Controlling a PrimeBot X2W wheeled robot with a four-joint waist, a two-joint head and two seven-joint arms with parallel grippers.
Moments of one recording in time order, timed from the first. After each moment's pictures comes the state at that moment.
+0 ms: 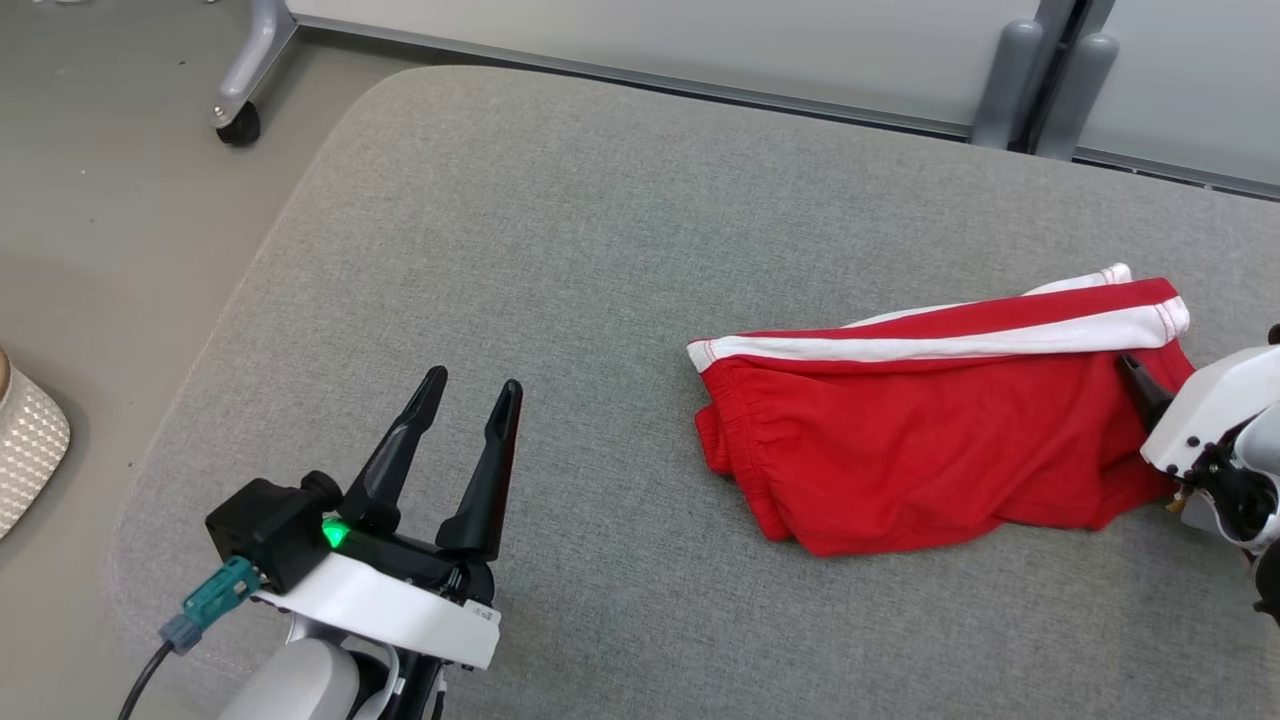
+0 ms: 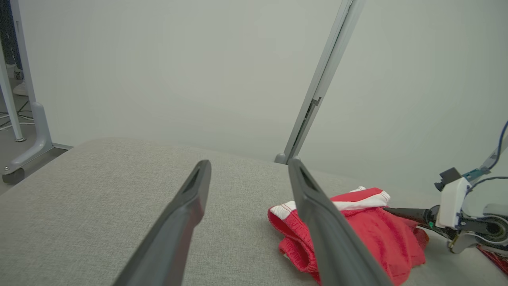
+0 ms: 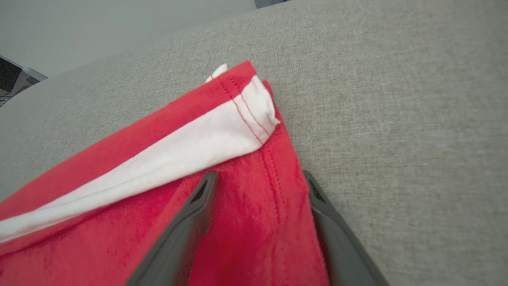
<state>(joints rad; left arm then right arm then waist) -0.21 0.32 -0.52 -0.02 -0.74 0.06 -0.26 -0.77 -0.42 0.59 1.06 1.08 0.13 0.10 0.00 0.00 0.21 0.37</state>
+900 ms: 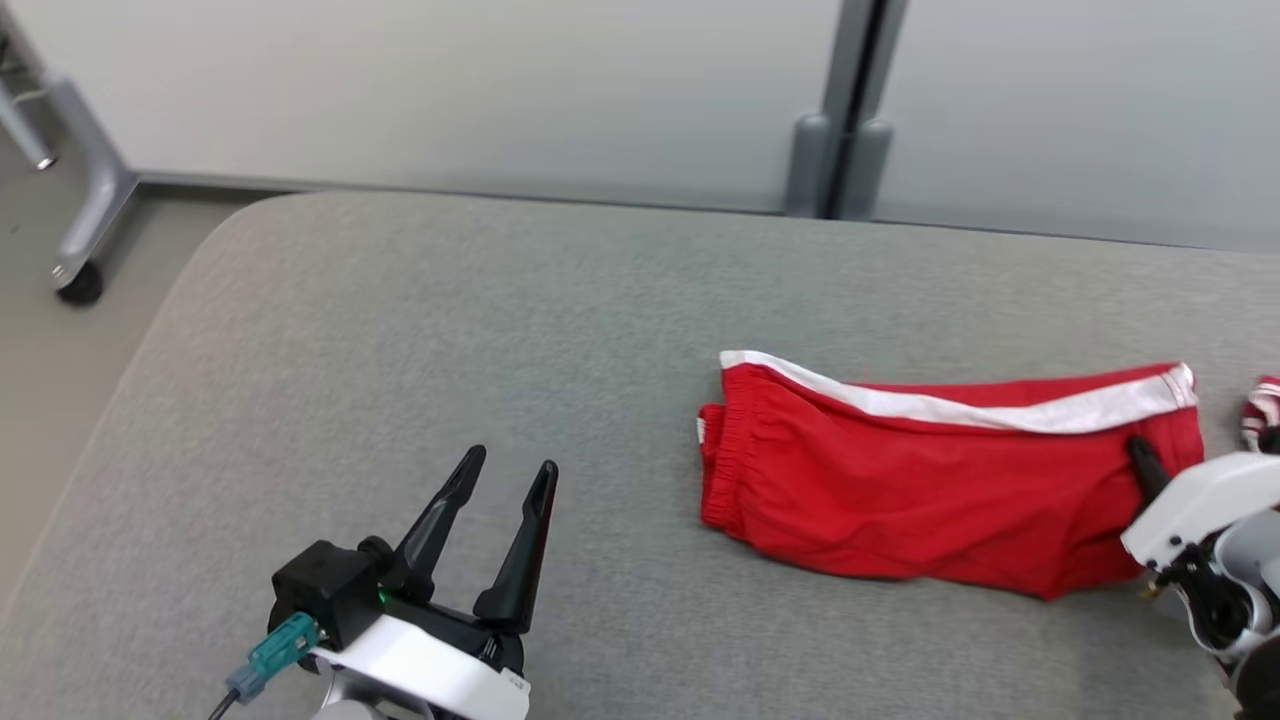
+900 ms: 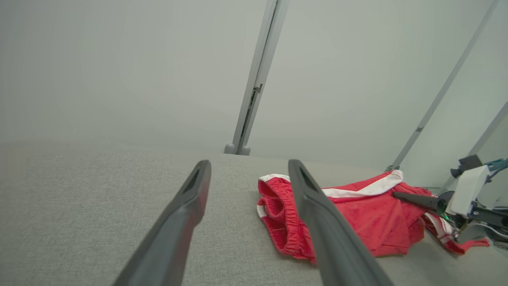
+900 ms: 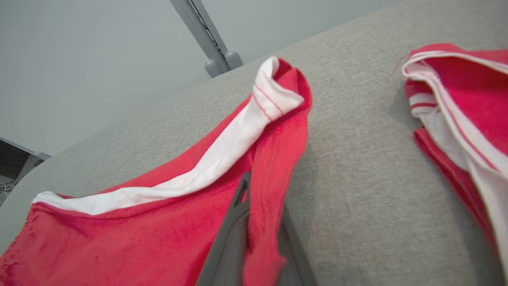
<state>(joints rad) -0.13 0.27 -0.54 0.05 -0.66 0.03 -0.25 -0.59 -0.43 0.63 0.94 1.22 0.13 -0.10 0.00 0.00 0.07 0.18</state>
